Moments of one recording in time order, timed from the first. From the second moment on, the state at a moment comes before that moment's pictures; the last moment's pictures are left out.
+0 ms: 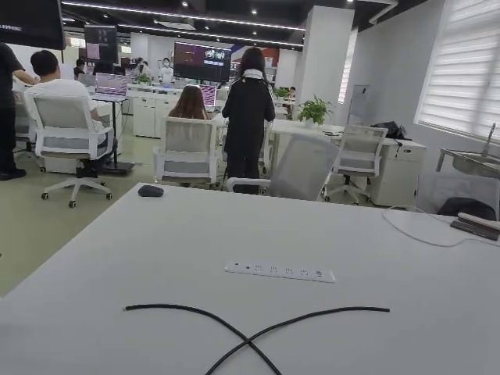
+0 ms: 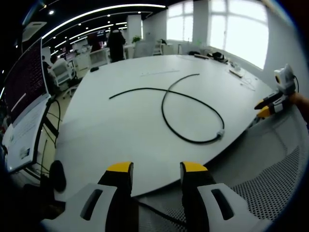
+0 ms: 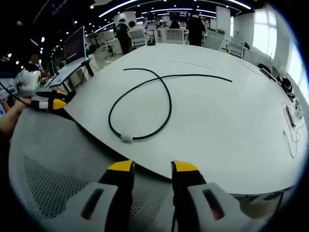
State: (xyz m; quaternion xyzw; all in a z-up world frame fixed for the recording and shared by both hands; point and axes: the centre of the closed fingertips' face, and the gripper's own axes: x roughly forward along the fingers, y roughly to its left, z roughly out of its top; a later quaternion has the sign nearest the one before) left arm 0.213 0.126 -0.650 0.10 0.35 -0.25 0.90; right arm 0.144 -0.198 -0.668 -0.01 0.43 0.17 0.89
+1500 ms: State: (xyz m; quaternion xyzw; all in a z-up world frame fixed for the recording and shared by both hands) left arm 0.212 0.122 -0.647 0.09 0.35 -0.26 0.90; right arm 0.143 -0.200 -0.669 -0.01 0.43 0.17 0.89
